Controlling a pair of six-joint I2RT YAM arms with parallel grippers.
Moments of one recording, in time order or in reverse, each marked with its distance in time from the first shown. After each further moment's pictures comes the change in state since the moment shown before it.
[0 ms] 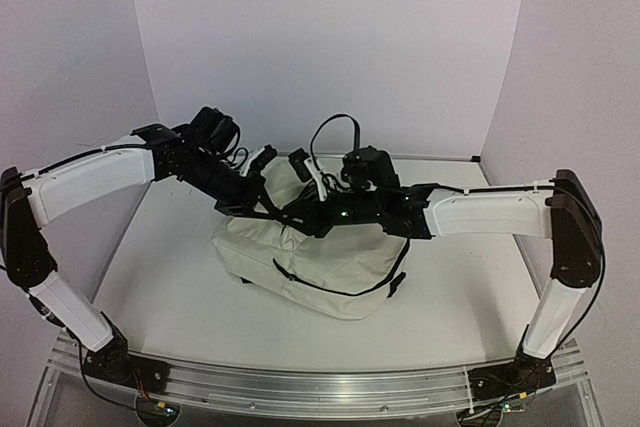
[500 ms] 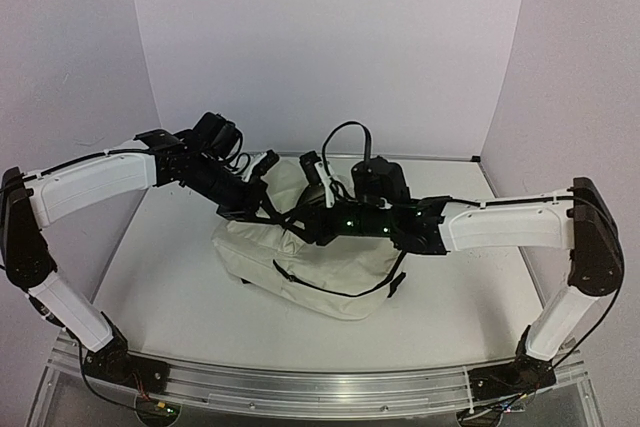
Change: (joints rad) left arm -0.014 -0.001 -0.036 0.034 -0.007 -0.013; right arm 0.064 -0.109 -0.126 0.063 0.155 0.147
